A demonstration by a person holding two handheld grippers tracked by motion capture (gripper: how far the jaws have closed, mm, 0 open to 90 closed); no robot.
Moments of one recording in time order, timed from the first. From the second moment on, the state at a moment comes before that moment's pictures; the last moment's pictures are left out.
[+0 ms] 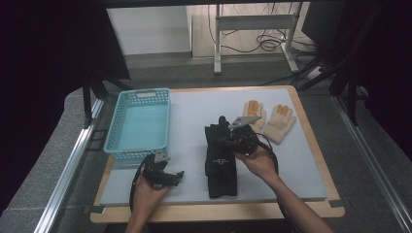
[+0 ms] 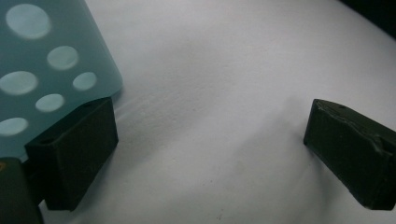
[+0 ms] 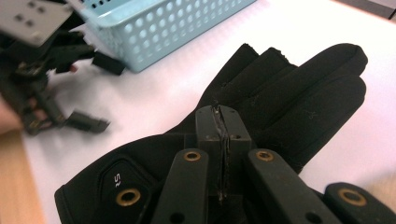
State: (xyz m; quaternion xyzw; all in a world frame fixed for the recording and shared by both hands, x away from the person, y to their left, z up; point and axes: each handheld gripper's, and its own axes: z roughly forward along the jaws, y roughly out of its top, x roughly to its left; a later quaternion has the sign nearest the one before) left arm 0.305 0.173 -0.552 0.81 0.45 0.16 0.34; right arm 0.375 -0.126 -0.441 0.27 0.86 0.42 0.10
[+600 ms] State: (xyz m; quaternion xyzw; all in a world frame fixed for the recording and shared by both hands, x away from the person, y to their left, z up) left arm 0.305 0.172 -0.552 0.81 0.45 0.16 0.34; right arm 0.339 -0.138 -0.482 0.28 0.87 0.39 0.08
